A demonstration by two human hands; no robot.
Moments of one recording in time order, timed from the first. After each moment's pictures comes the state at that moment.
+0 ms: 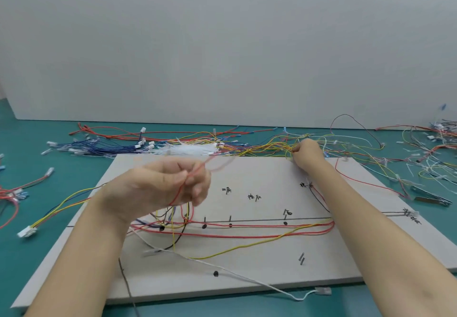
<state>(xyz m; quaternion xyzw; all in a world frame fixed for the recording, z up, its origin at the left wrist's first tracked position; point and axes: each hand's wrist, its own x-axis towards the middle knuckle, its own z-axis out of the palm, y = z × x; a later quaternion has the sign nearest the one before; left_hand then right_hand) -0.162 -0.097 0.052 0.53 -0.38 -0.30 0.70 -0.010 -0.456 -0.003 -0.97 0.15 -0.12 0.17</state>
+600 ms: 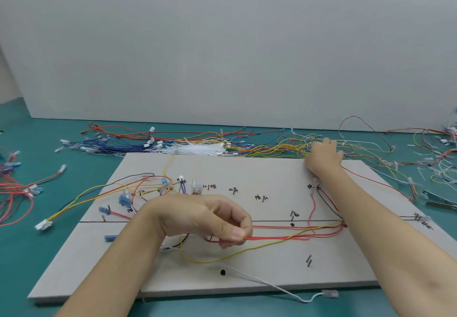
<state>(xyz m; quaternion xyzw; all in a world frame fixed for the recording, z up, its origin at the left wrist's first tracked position) -0.171 -0.138 0.034 0.66 -0.40 -0.42 0.48 -0.013 -0.465 -0.008 -0.97 0.20 -0.12 -0.01</state>
